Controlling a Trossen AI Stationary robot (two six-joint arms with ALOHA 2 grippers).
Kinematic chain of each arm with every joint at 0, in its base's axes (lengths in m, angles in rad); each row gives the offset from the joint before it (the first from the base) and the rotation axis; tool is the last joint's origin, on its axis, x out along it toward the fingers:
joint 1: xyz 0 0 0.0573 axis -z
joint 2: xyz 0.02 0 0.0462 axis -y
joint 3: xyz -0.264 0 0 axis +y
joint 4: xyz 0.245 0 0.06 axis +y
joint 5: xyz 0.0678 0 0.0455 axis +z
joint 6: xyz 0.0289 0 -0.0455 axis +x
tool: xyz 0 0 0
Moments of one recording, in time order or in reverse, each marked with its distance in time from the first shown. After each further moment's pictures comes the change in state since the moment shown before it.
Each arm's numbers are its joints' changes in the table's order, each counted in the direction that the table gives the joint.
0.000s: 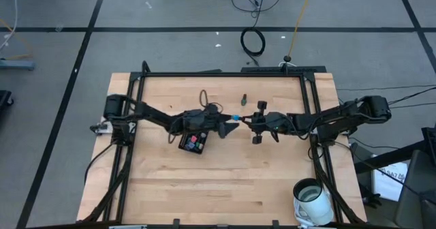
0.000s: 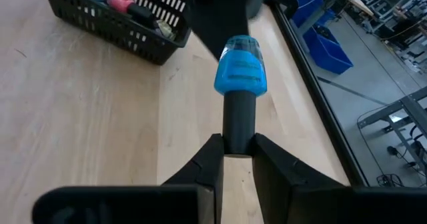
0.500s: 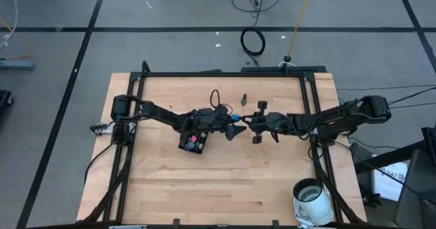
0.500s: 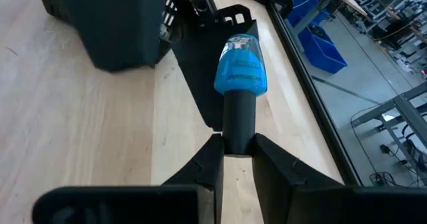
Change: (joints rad) left arm -0.010 -0.073 -0.135 0.131 -0.080 0.029; right arm -0.006 0.001 0.000 0.001 -0.021 -0.006
